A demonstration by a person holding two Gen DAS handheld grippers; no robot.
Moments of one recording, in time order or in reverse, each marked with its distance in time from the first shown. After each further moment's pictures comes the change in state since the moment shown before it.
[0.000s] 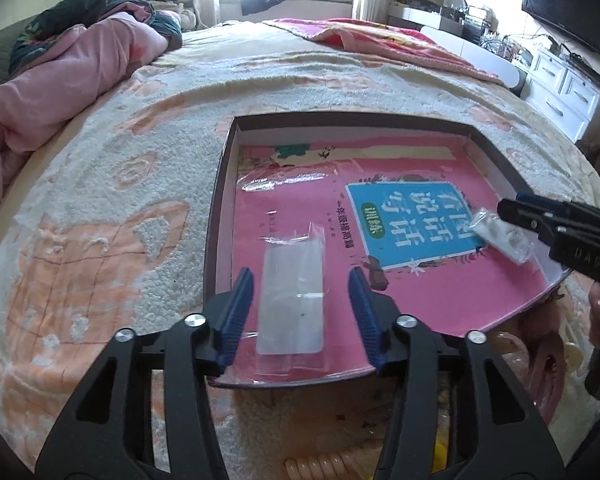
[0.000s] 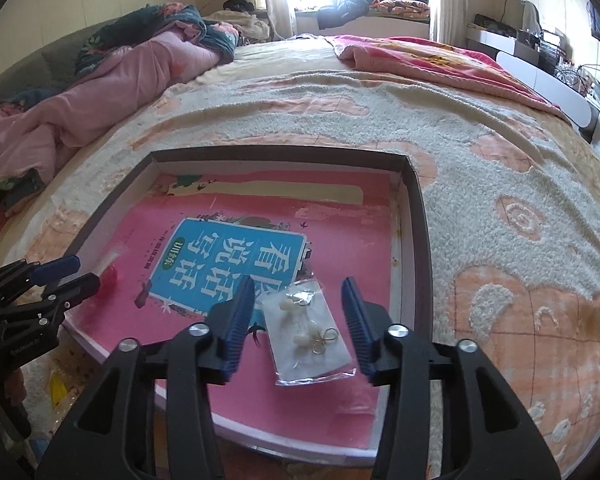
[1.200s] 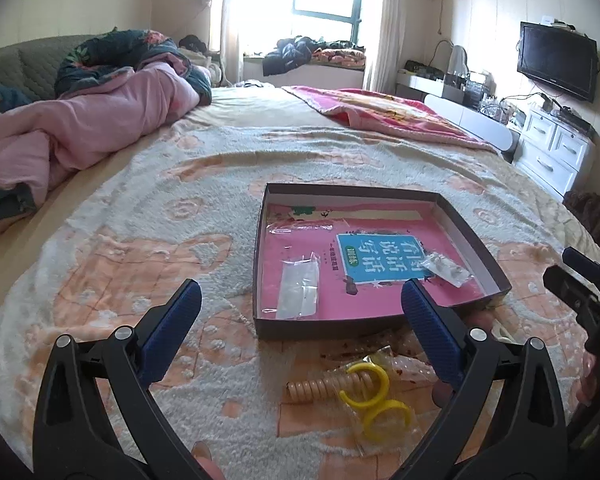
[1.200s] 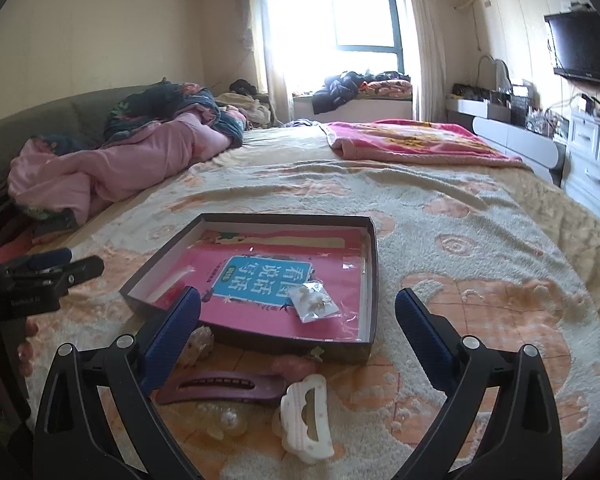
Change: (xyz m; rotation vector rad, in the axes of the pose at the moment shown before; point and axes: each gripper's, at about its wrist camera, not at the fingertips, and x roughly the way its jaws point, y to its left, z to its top) left arm -0.109 -0.001 -0.031 -0.073 -0.247 0.025; right arm -0.140 0.021 -0.068 -0.015 -0.331 -0.024
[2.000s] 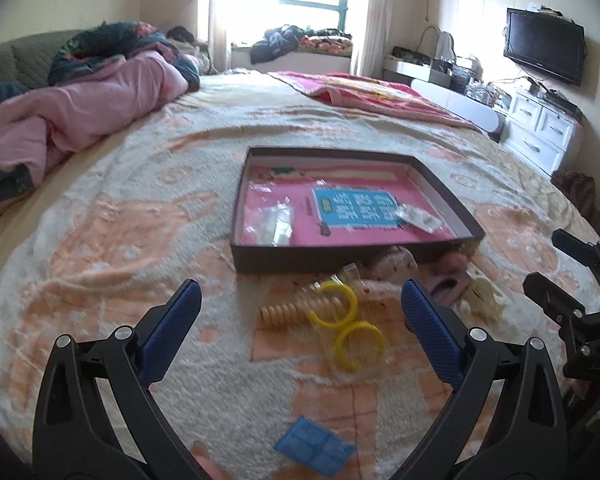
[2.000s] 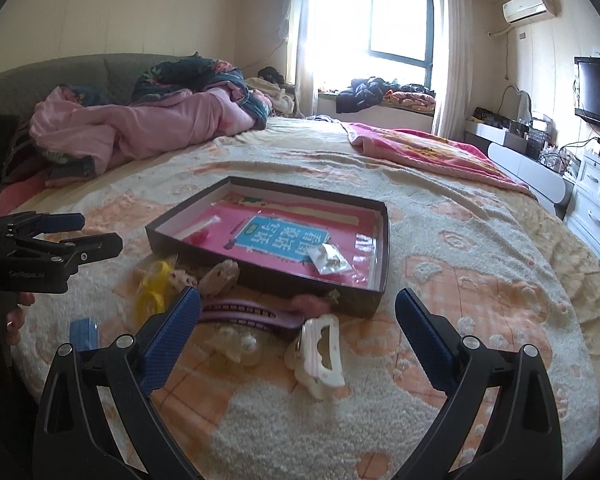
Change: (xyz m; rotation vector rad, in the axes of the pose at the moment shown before) left arm -0.023 -0.018 -0.048 0.018 0.063 -0.052; right arm -0.033 0.029 -0.044 -0.158 0.023 0.003
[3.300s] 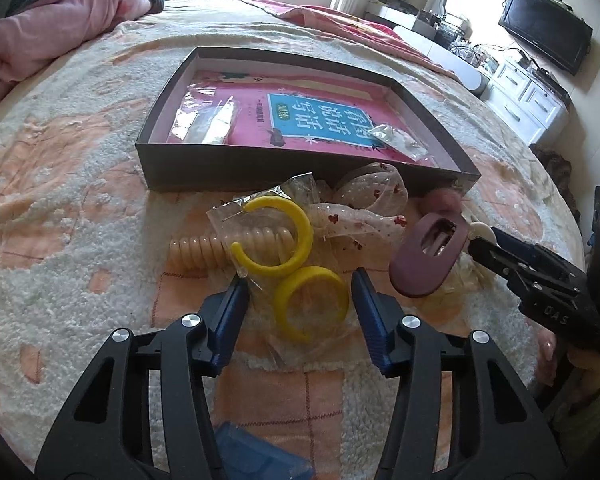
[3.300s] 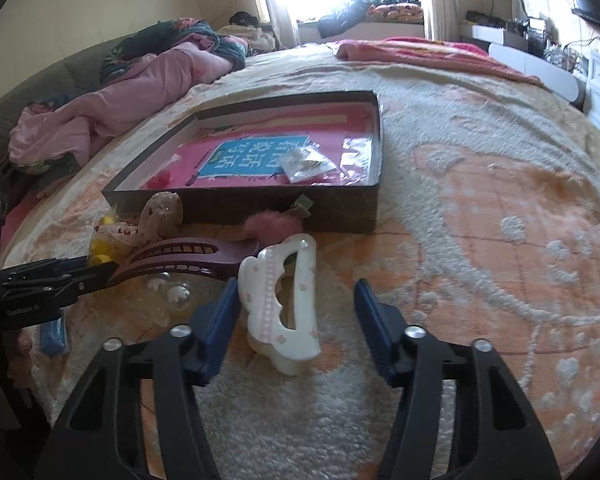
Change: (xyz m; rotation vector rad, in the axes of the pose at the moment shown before) left arm 0.068 -0.015 -0.025 -0.061 0.246 -0.151; right arm 0.072 -0.044 -0.039 0.224 0.259 0.106
